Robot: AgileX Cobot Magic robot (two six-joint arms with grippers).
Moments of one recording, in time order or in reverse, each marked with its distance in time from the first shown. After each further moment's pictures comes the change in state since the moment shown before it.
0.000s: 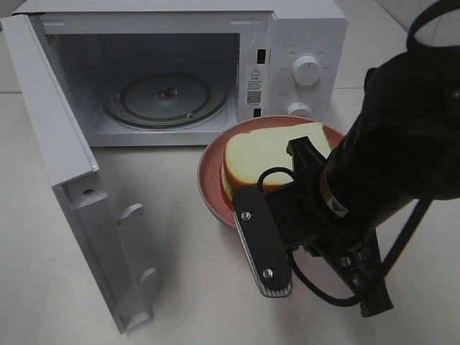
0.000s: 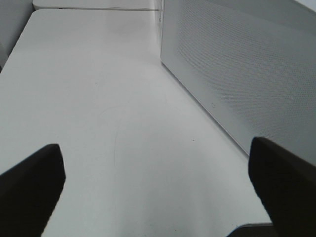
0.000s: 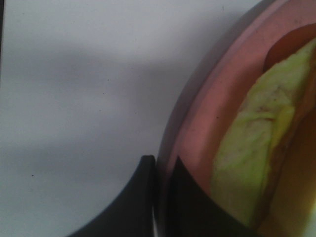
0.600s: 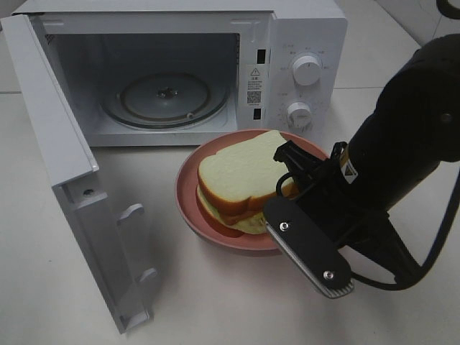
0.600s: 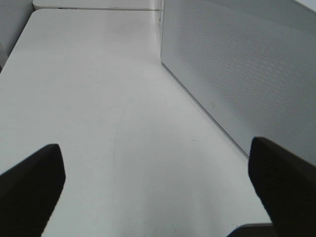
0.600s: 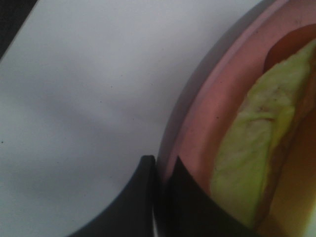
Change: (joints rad) left arm 0.000 0.000 0.000 0.000 0.000 0.000; right arm -0.181 0.000 0.006 0.299 -0.082 -0.747
